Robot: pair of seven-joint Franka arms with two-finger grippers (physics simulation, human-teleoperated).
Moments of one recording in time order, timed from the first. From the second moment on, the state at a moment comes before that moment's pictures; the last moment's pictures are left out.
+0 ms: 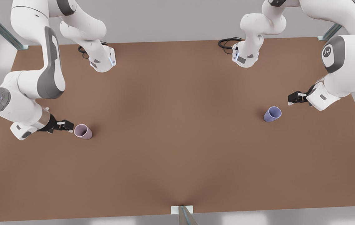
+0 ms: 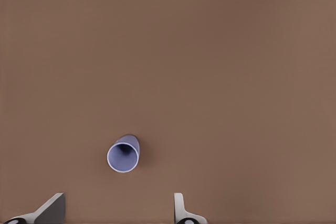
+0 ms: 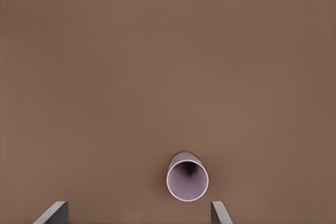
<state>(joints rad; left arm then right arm) -0.13 0.17 0.14 -1.39 -0.03 1.43 0.10 -0.04 0.21 0.05 -1.57 0.01 1.79 0.00</state>
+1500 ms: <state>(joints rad) -0.13 0.23 0.15 -1.40 -0.02 1.33 0.12 -0.17 0.34 0.04 -2.15 0.03 2.40 -0.11</state>
